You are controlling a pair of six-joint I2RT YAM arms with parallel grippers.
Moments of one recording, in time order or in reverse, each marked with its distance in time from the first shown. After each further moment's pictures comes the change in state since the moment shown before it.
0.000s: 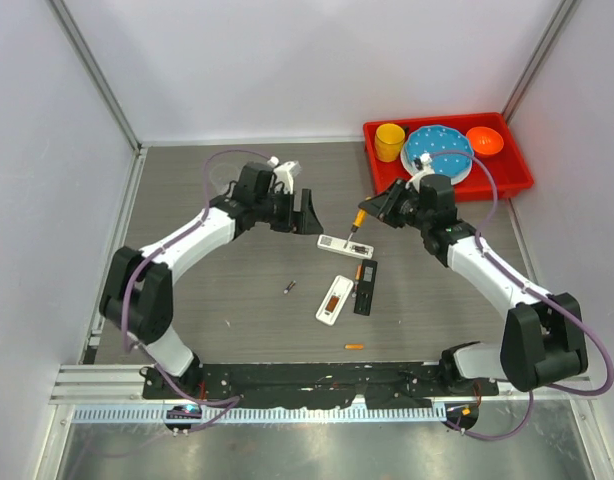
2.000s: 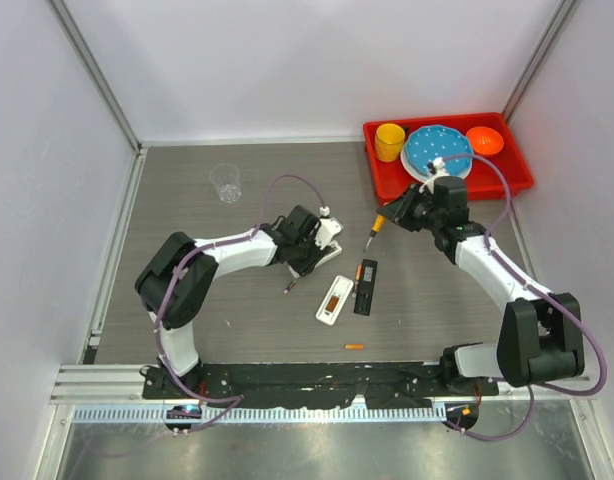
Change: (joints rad) left arm -0.234 0.249 -0.027 -0.040 -0.431 0.566; right arm -0.165 -0.016 -0.028 -0.093 0.000 -0.139
